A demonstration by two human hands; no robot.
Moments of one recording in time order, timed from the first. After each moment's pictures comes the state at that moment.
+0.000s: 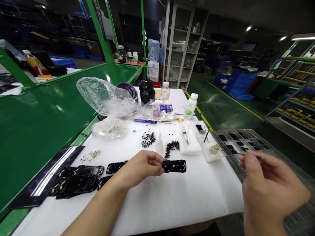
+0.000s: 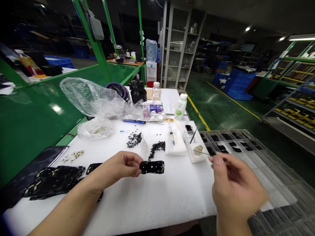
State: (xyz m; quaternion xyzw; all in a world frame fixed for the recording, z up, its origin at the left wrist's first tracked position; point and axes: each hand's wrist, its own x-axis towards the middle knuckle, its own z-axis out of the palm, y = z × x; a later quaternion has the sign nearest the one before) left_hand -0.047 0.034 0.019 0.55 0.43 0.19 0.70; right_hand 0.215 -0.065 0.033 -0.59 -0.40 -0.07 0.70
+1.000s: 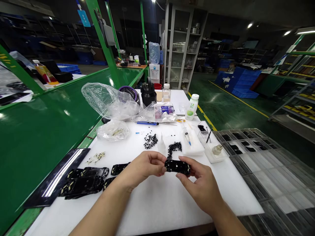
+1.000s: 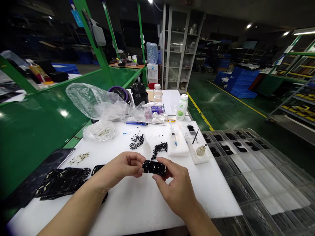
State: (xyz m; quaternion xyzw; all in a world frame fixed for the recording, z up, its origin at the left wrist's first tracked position) left_hand -0.047 0.035 0.020 0.51 0.41 0.22 0.73; right_hand 0.152 -0.047 -0.007 -0.54 -0.61 0.32 0.48
